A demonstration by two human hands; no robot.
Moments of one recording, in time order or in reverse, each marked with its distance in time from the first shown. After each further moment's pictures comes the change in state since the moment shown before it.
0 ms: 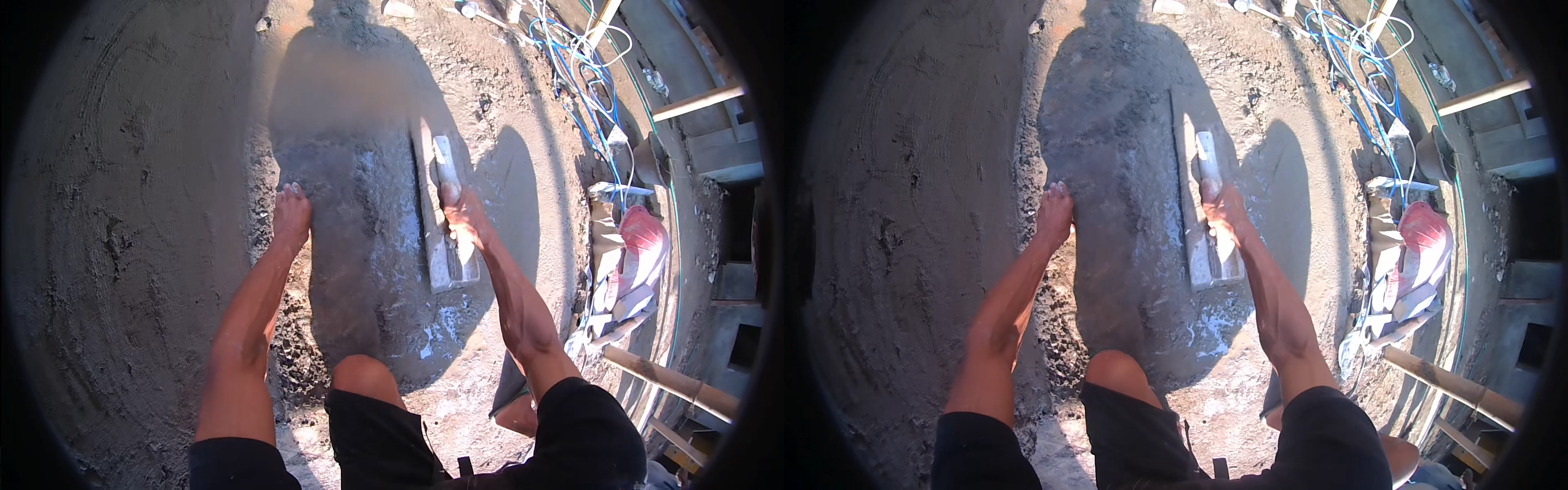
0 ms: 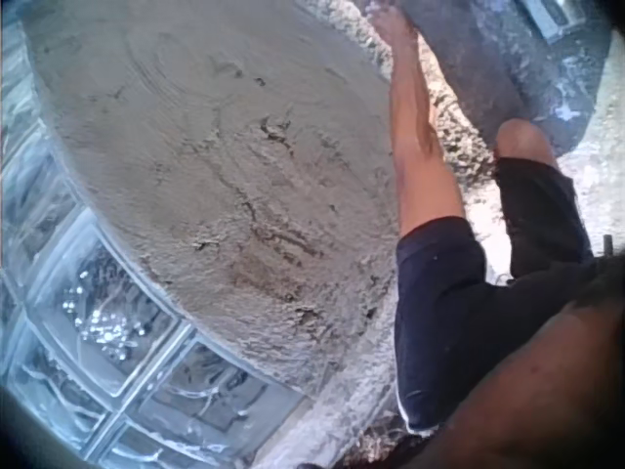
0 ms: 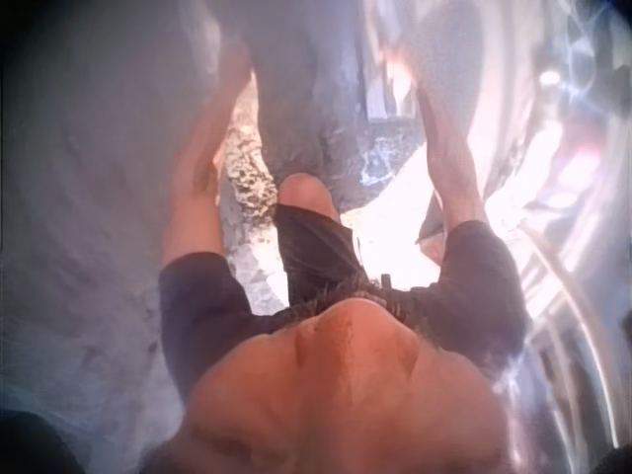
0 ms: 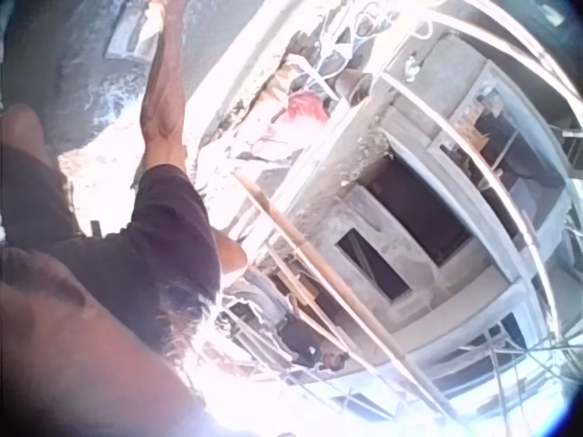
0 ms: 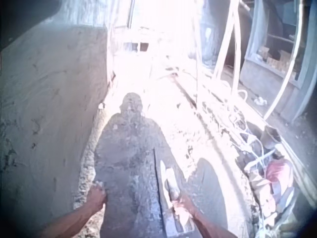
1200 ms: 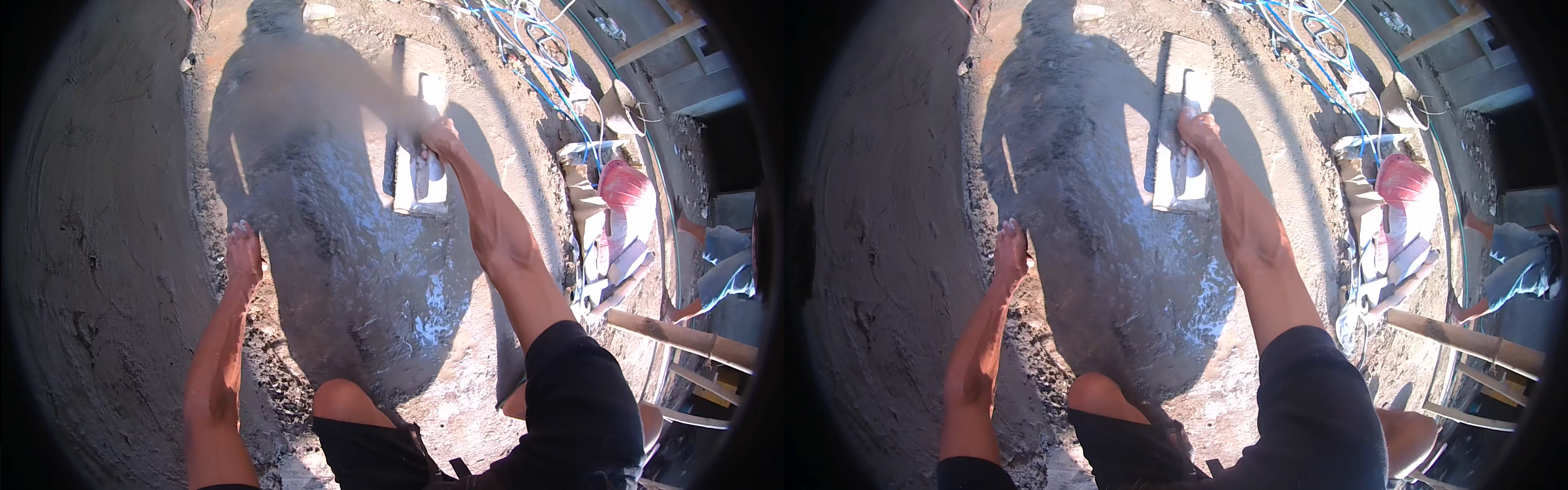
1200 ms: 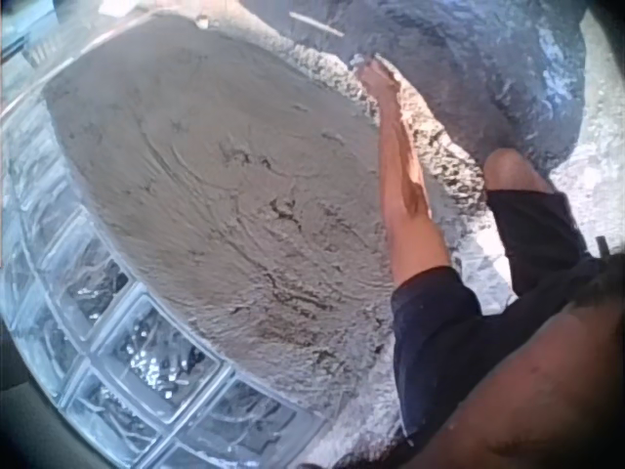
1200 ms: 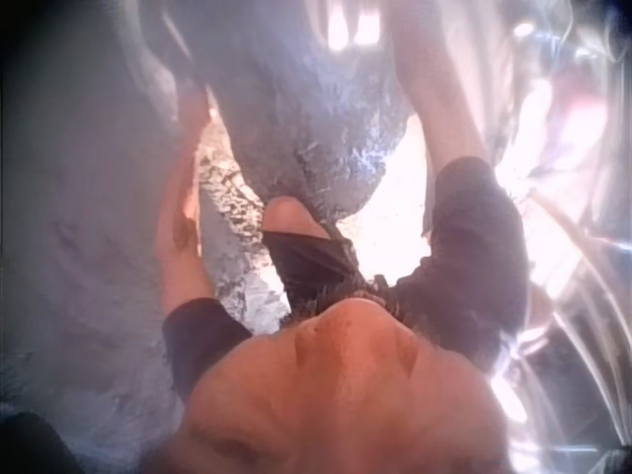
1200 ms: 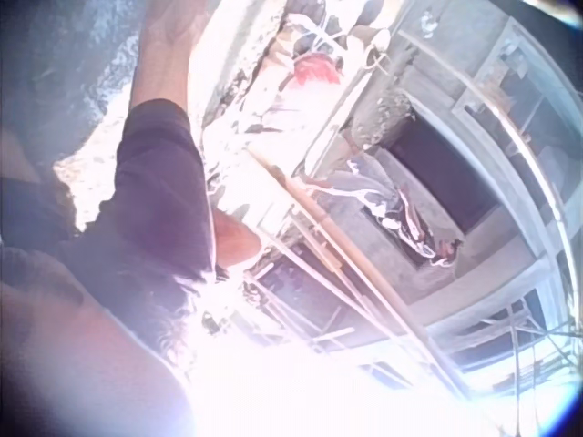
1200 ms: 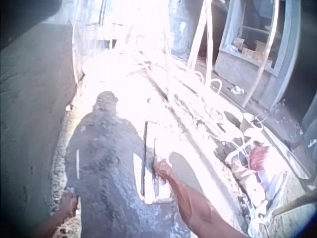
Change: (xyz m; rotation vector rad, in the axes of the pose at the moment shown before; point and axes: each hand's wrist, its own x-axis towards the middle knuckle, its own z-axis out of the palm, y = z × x) left_hand 0.007 -0.009 0.010 0.091 -0.118 0.083; right_hand 0.134 0.022 -0.065 0.219 0.259 0.141
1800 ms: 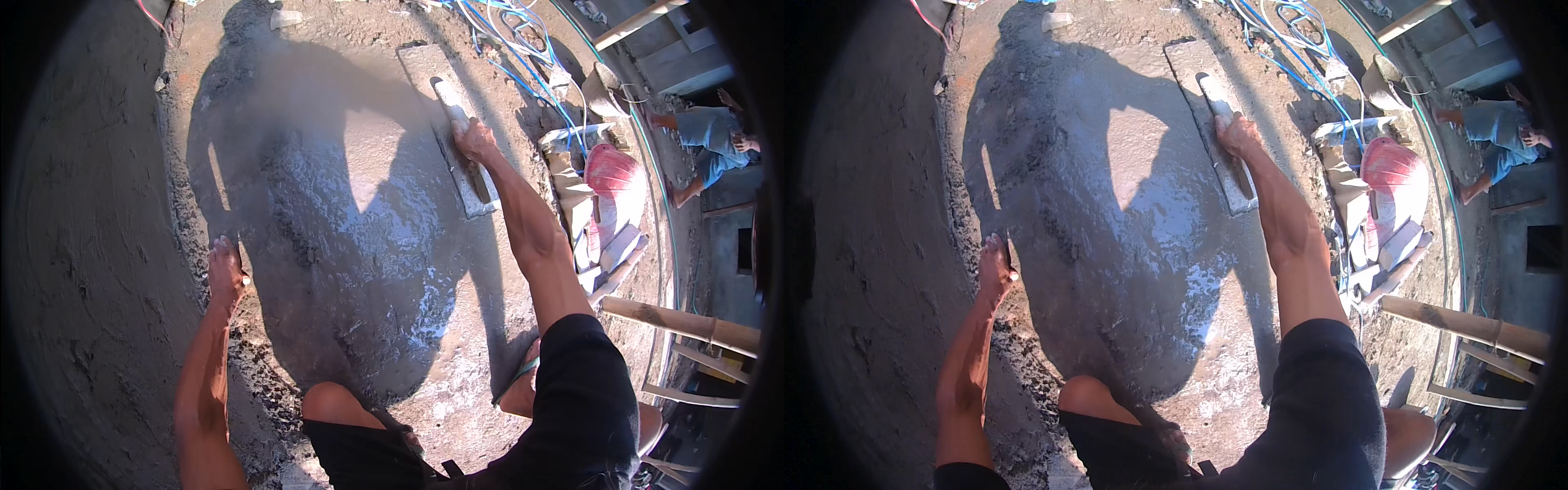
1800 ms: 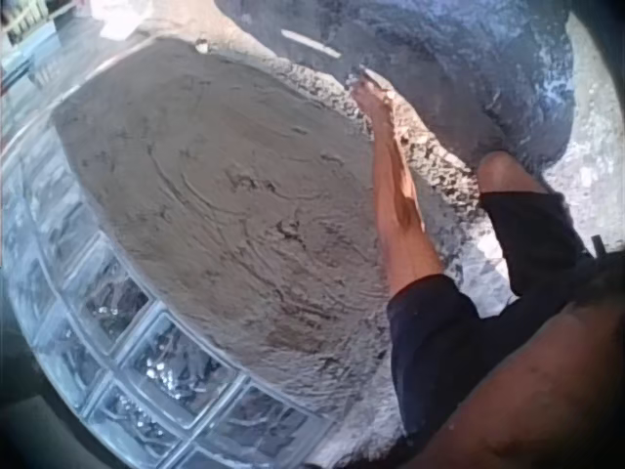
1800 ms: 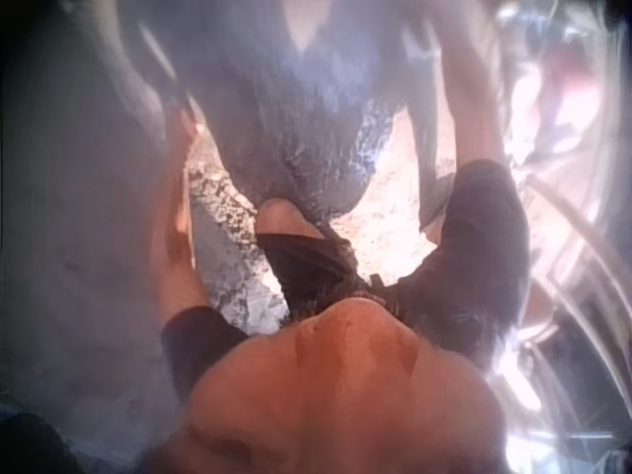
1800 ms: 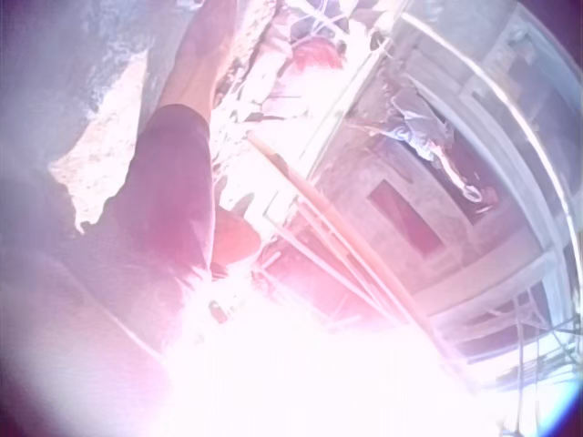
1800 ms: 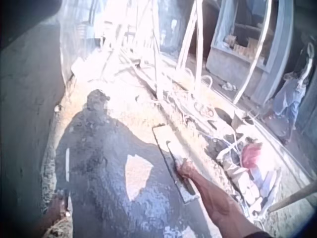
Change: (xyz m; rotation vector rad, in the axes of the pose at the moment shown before) left_hand 0.004 -0.008 0.012 0.061 -0.053 -0.045; right_hand 0.001 0.049 -0.126 -0.667 0.130 -0.181
